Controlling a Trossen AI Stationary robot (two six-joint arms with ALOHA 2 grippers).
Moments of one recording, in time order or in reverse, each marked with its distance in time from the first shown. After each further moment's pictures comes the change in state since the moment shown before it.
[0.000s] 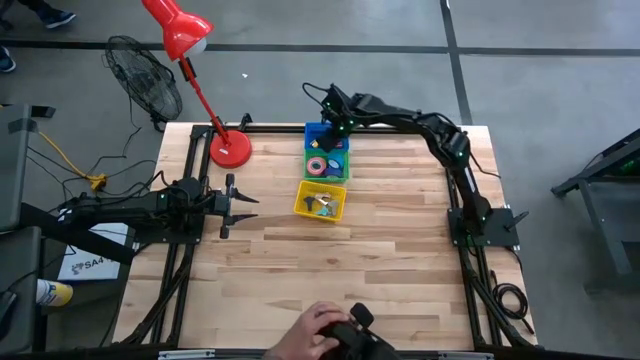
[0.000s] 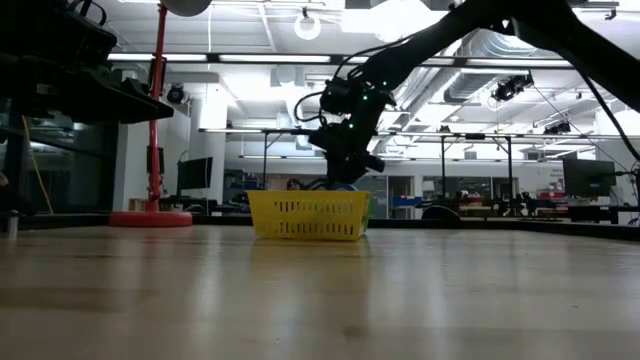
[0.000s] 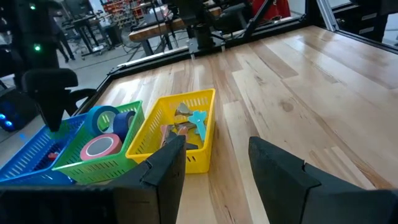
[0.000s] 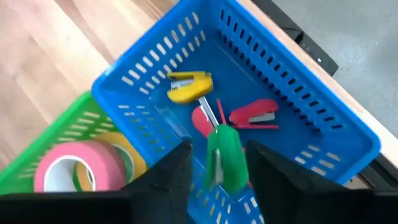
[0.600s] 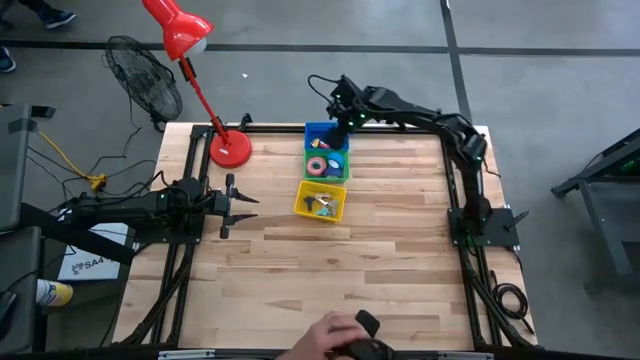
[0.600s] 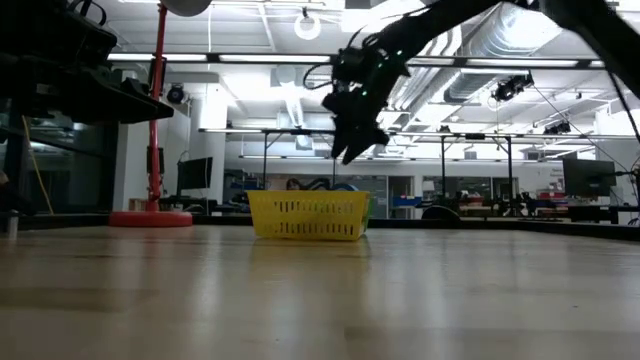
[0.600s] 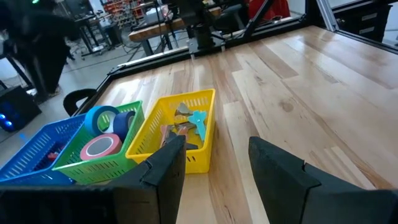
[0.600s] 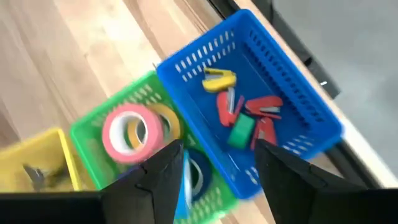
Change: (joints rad) left arm 0.000 0.000 0.000 0.000 0.000 0.000; right arm 0.005 -0.147 -0.031 -0.067 -0.075 -0.116
